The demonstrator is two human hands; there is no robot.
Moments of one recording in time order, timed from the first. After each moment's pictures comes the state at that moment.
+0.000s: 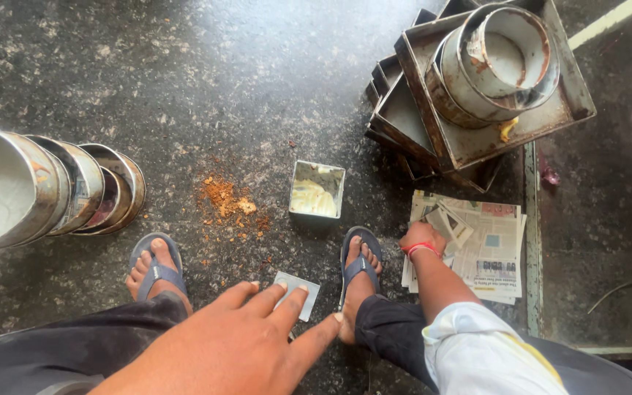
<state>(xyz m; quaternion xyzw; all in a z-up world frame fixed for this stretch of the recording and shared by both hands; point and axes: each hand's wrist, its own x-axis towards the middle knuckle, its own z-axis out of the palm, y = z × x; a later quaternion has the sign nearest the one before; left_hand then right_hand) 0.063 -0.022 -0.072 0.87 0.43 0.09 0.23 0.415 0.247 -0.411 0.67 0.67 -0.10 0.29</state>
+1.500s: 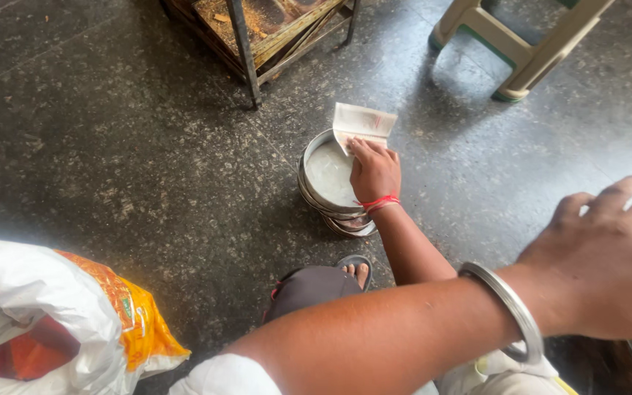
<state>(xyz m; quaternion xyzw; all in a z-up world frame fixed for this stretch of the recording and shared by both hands) -0.053 0.021 -0.015 0.54 0.71 0.43 -0.08 -0.207 -0.007 -0.208 0.01 0.94 -0.19 -0.29</state>
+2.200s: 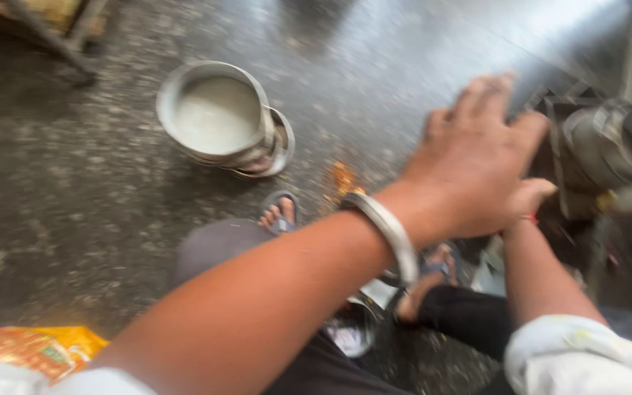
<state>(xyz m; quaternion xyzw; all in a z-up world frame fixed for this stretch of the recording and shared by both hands) -0.012 0.001 0.011 0.61 0.67 0.40 0.09 0.185 0.213 -0.248 0.54 0.67 -0.40 -0.31</state>
